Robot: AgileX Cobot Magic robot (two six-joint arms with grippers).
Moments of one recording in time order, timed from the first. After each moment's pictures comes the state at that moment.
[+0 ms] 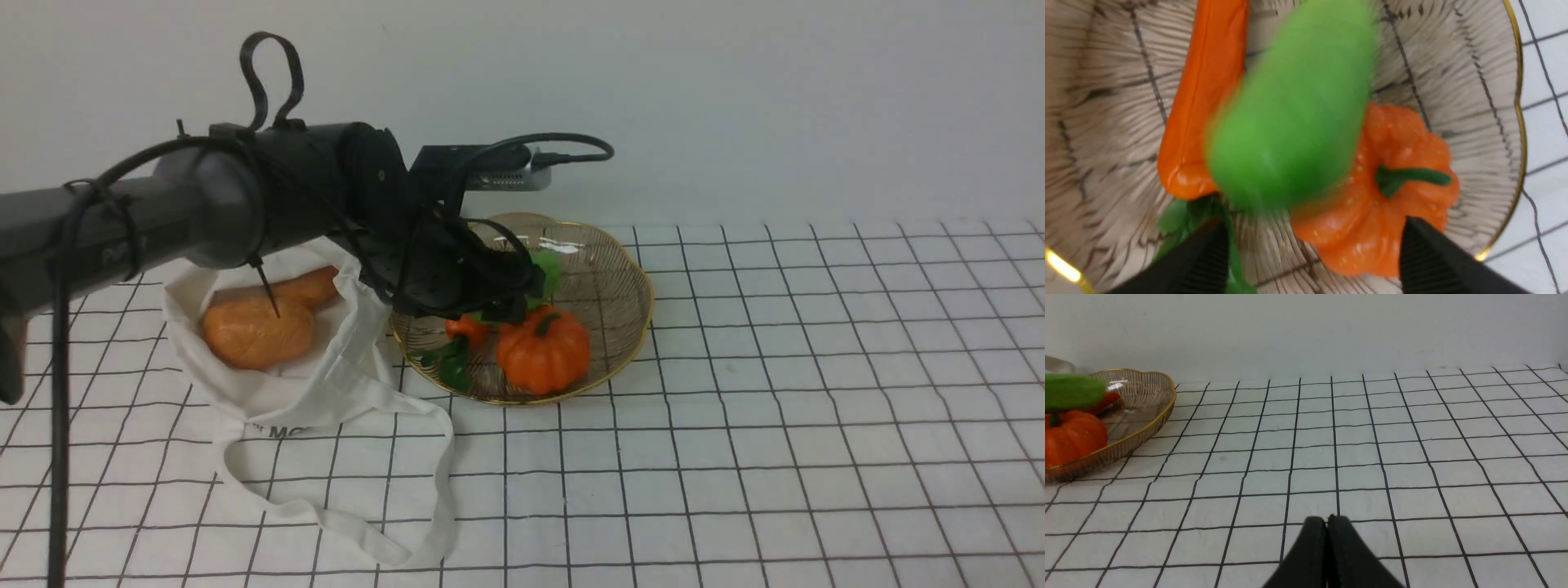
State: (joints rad) right arm 0.02 -0.01 0.02 -0.01 0.38 0.07; left arm -0.41 1.98 -1.47 -0.27 0.59 0.02
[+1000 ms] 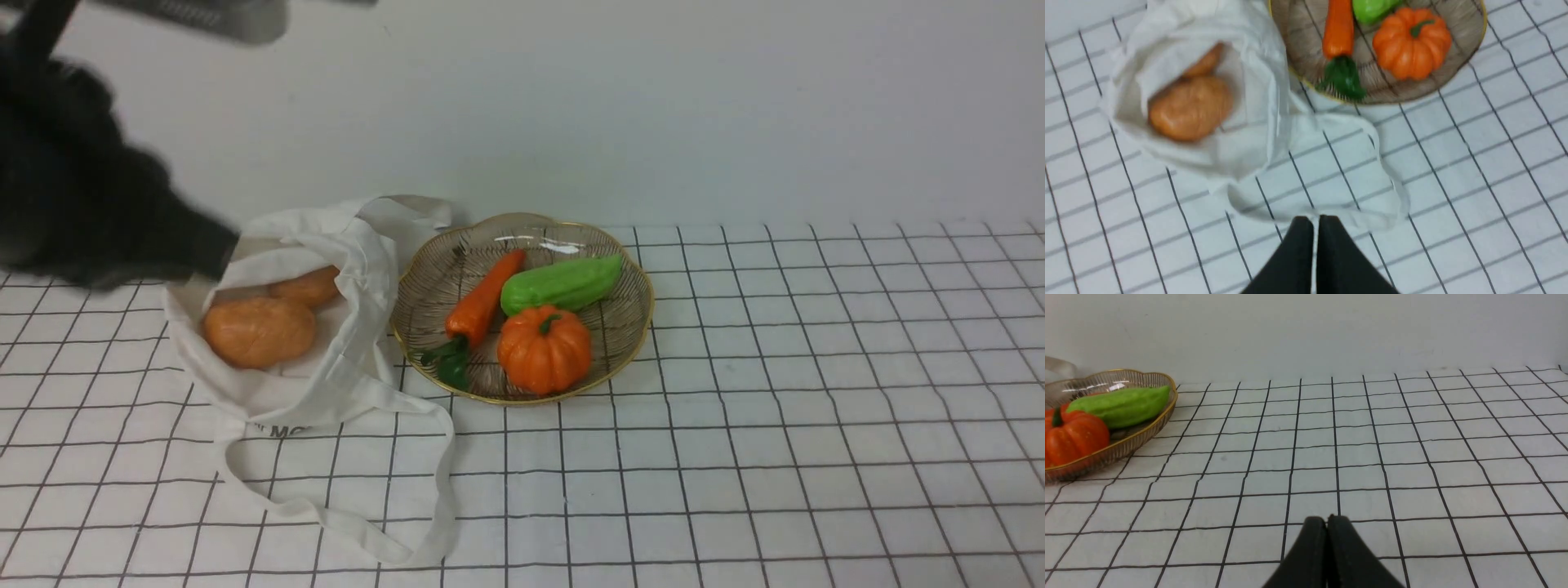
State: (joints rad) right arm 0.02 -0.01 0.02 -0.01 0.38 0.07; left arm -0.41 1.09 -1.28 0.07 1.22 -0.07
